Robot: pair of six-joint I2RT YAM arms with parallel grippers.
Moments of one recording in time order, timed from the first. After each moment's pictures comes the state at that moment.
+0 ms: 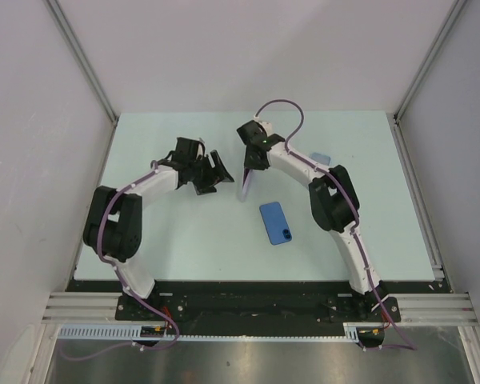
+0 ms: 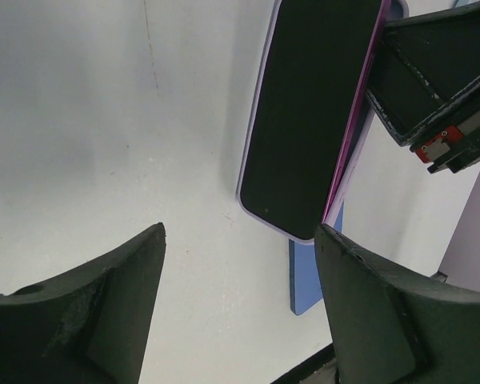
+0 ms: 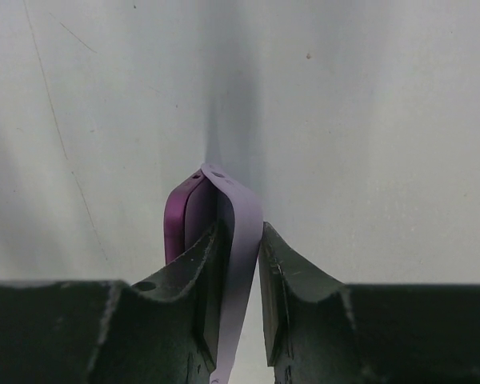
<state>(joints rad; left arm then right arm) -0.31 1.74 1.14 -0.29 0.32 -0.71 0.64 2.37 2.05 -0.68 0.26 0.65</state>
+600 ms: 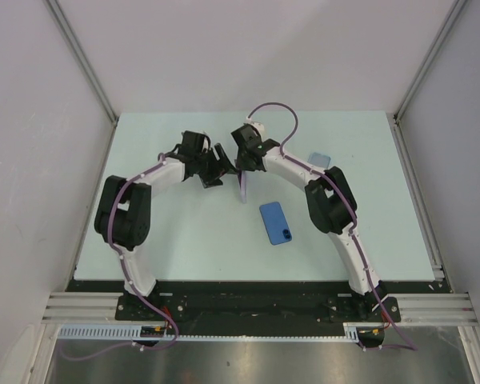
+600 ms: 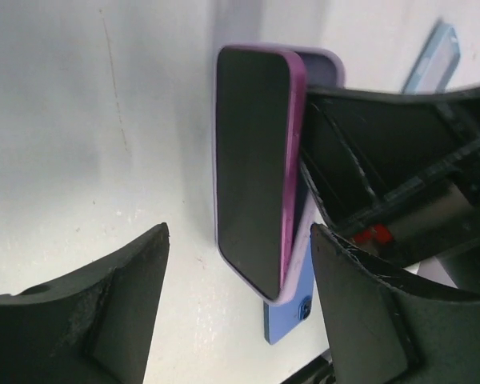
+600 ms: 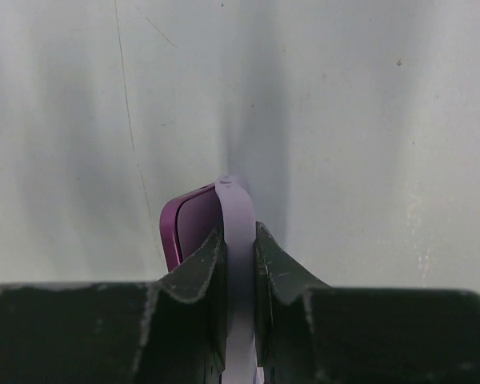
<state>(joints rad) -0.31 1.85 1.26 -0.26 0.34 -0.77 0.68 2.36 1.99 -0.53 0.23 0.65</state>
